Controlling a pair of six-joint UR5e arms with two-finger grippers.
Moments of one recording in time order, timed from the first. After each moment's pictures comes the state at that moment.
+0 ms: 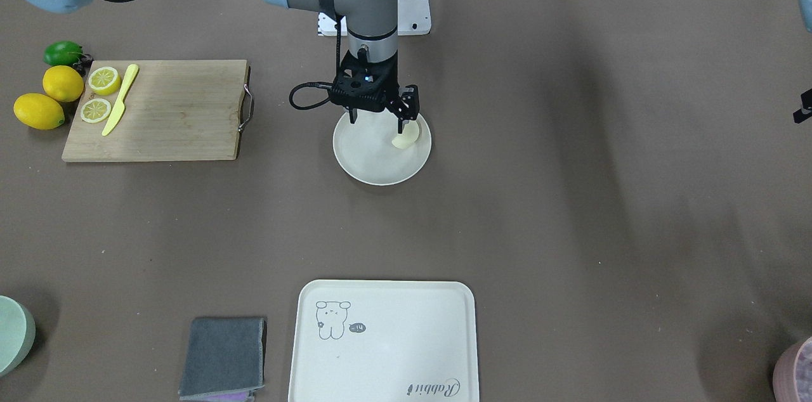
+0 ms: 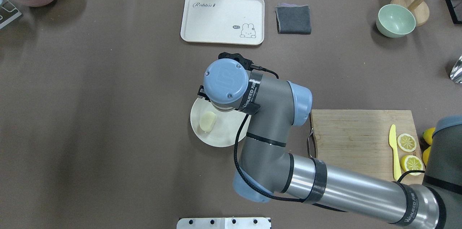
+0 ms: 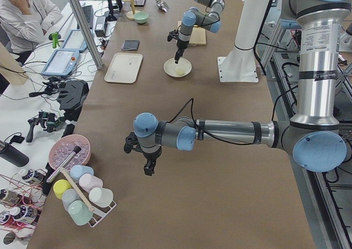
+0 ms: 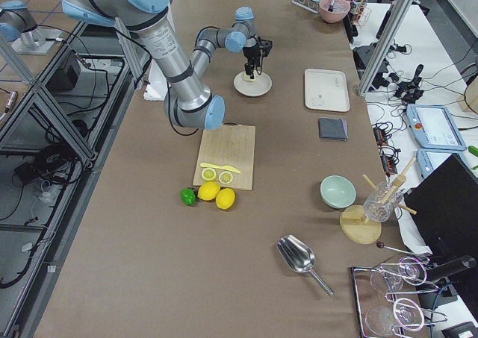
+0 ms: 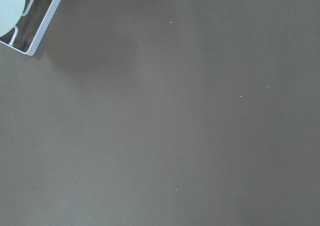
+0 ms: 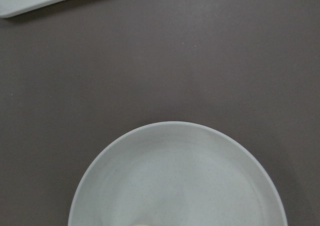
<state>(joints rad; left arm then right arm) -1.45 -1.53 -1.60 -1.69 -2.35 0.04 0.46 -0.75 1.62 -1.63 1.69 1.57</state>
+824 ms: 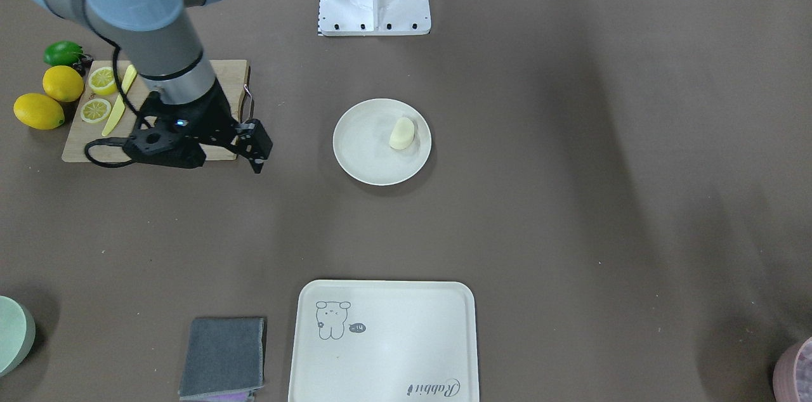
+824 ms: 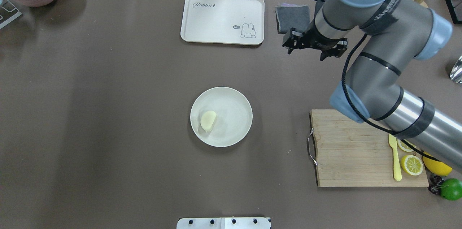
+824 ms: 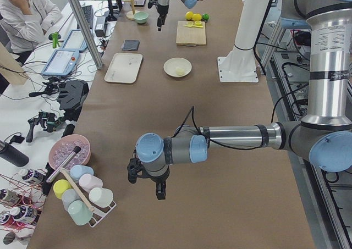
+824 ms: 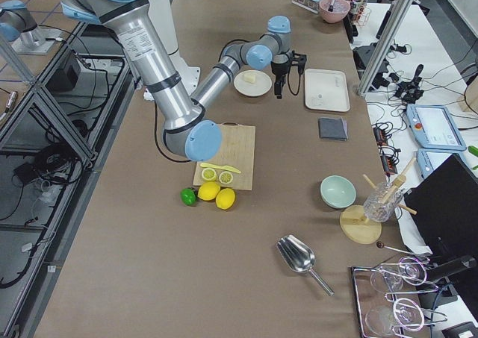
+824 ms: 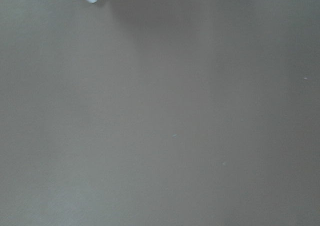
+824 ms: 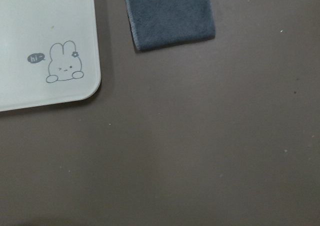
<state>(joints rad) -1.62 -1.51 -1.64 -1.44 -2.33 0.04 0.87 -1.05 1.83 -1.64 2.03 1.13</state>
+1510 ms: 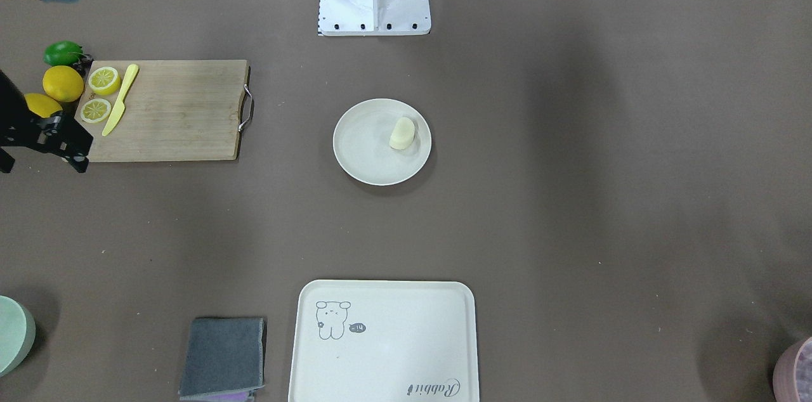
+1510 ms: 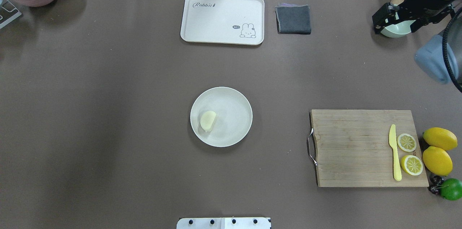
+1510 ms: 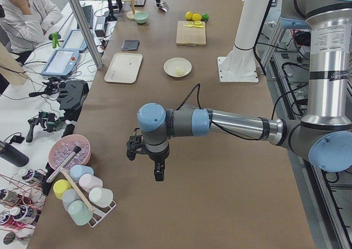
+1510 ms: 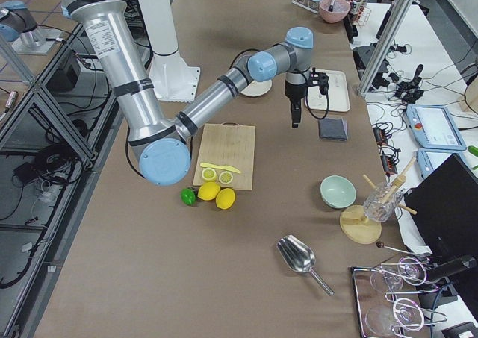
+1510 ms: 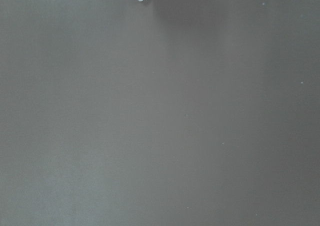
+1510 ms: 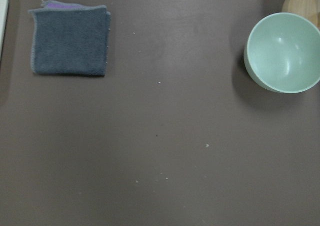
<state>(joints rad) -1.61 -1.51 -1.79 -1.35 -2.28 0.05 1.16 -1.23 1.91 -1.84 2.14 0.55</state>
